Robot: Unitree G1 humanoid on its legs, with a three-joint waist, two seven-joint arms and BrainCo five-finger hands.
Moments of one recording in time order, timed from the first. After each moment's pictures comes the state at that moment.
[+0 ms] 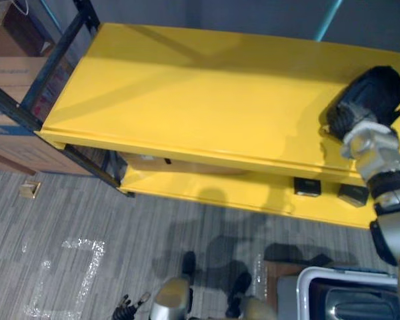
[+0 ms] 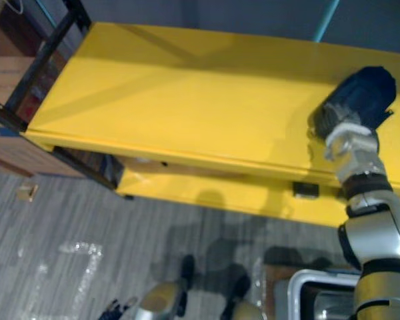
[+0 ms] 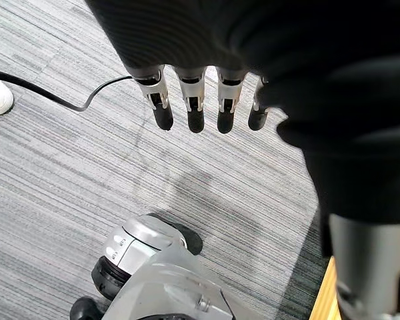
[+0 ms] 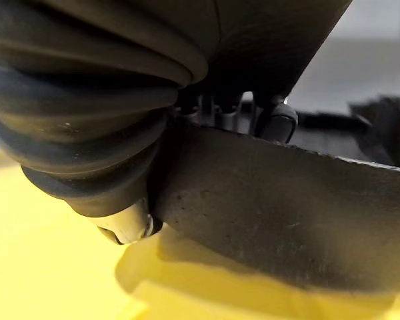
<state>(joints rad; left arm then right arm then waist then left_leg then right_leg) 0.28 0.14 0.02 0.81 -0.39 -0.06 0.11 -1.05 -0.77 0.43 1.01 -0.64 -0.01 -0.04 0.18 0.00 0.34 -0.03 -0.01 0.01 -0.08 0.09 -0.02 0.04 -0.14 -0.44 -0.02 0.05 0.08</state>
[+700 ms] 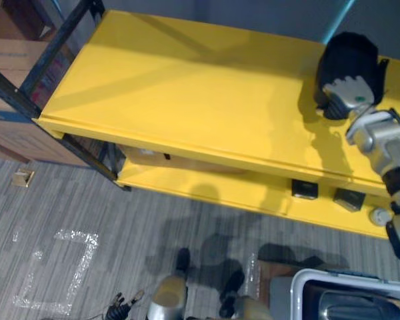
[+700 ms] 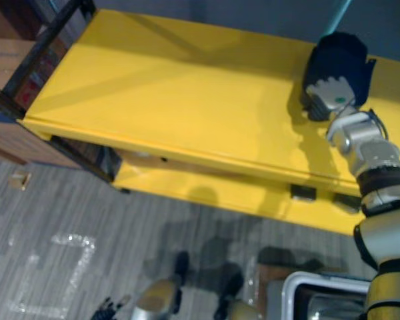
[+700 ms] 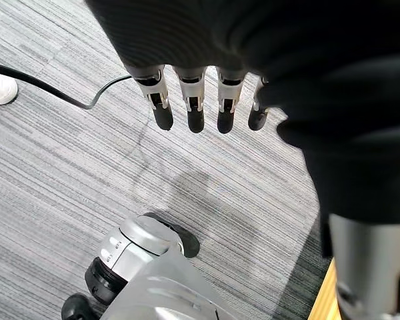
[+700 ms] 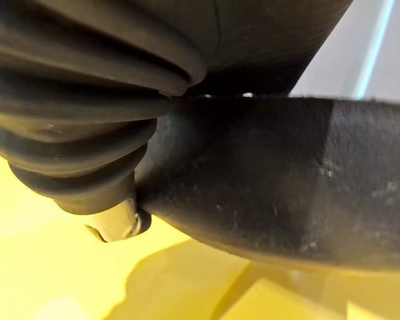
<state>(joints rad) 0.28 0.16 0.07 0.81 -0.39 -0.09 0.09 -1.06 -0.89 0.53 0.91 -0.84 -0.22 -0.27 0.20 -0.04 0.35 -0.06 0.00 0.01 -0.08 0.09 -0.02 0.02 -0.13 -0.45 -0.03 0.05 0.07</state>
